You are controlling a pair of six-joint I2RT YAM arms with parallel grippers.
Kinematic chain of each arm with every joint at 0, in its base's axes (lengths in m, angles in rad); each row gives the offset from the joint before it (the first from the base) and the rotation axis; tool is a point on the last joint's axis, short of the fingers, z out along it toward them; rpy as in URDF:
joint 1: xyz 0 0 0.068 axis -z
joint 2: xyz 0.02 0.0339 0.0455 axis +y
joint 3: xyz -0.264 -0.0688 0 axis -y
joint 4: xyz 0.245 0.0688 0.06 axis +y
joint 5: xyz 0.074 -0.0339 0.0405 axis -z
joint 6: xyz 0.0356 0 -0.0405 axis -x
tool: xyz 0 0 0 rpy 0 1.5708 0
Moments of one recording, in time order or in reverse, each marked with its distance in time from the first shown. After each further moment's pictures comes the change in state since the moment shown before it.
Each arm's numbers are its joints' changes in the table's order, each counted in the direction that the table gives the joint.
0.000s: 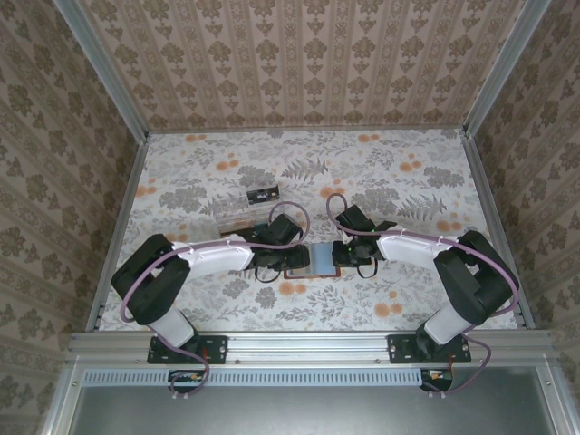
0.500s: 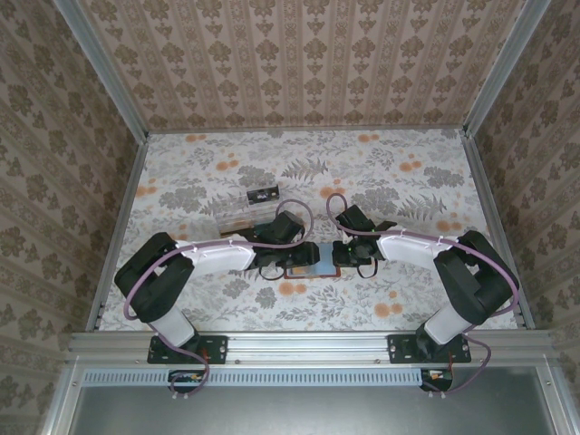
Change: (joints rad) left arm 0.000 0.018 0.000 -0.121 0.092 0.000; right arm 0.000 0.000 0.000 0.000 0.000 0.000
